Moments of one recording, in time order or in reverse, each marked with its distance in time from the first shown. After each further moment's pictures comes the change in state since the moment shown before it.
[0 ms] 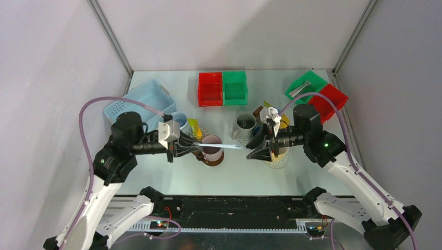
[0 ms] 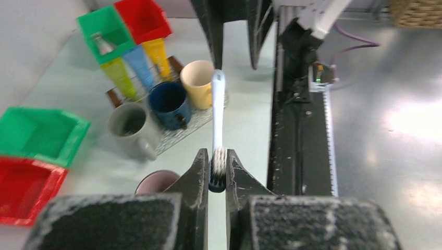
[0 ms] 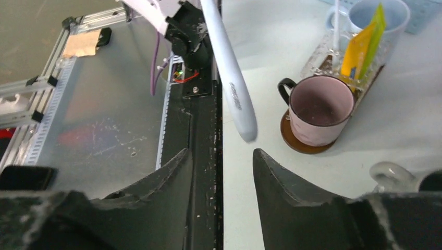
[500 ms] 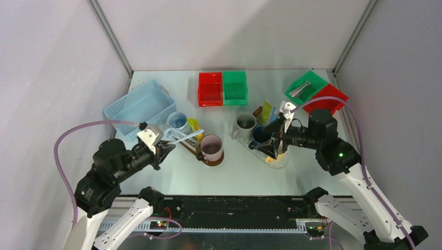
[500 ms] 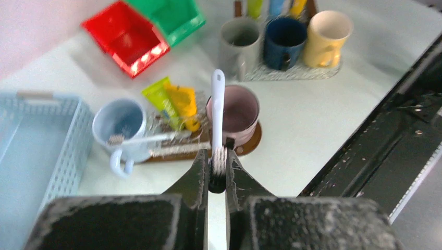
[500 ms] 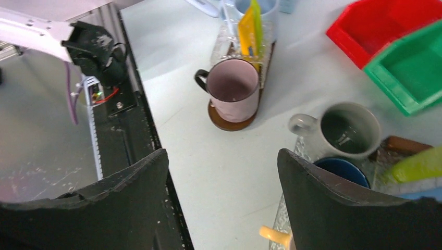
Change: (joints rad) left arm 0.000 -0.272 -0.067 -0.192 -0.648 -0.148; right arm -0.077 -0.124 -0.002 -0.069 0.309 0.018
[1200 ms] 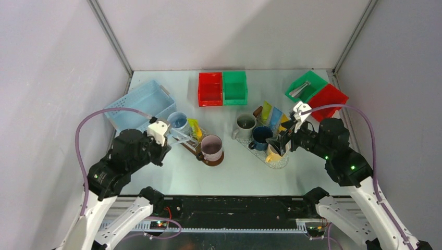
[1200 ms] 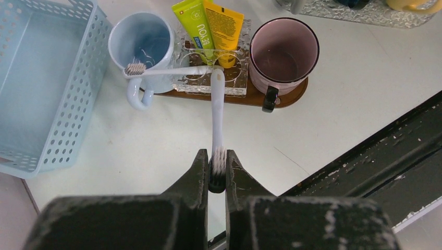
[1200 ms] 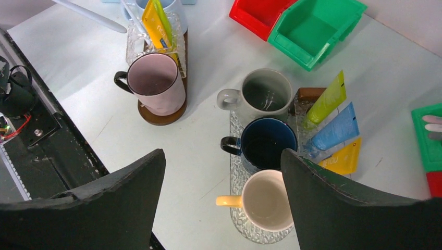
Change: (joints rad) left arm 0.000 0.116 -0.014 -0.179 -0.277 -0.045; right arm -0.005 -0.126 -0.001 -0.105 0.397 0.014
